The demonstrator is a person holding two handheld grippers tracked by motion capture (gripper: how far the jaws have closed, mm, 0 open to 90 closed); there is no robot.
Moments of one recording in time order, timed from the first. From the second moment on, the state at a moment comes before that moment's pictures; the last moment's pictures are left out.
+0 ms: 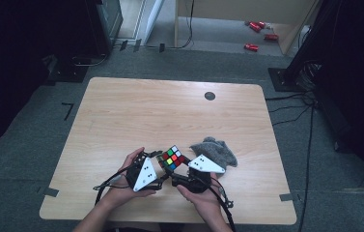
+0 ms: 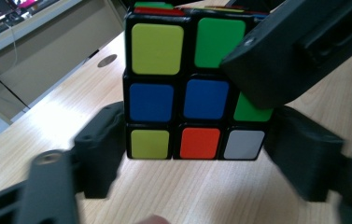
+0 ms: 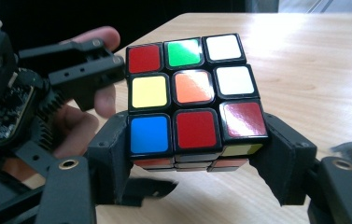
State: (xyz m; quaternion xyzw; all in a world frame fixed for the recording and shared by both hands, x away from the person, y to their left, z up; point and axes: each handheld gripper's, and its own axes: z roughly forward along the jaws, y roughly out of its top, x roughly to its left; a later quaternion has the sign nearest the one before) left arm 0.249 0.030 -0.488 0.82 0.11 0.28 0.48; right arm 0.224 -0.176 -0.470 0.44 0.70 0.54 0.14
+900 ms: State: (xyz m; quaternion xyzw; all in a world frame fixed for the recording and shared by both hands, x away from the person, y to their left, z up) left arm 0.266 0.051 -0.489 0.80 0.20 0.25 0.51; right arm 0.260 -0.253 -0.485 0.49 0.70 0.43 0.28
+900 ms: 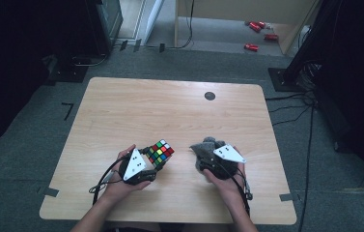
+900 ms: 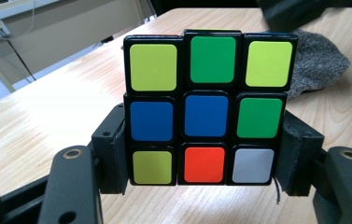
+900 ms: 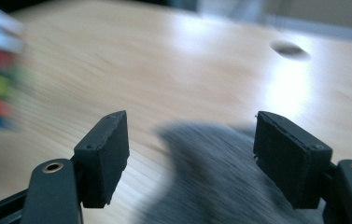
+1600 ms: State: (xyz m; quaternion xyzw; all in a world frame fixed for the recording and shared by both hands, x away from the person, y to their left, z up) left arm 0.263 0.041 -0.493 0.82 0.18 0.20 0.50; right arm 0.230 -0.230 -0.441 0.39 0.68 0.58 0.21
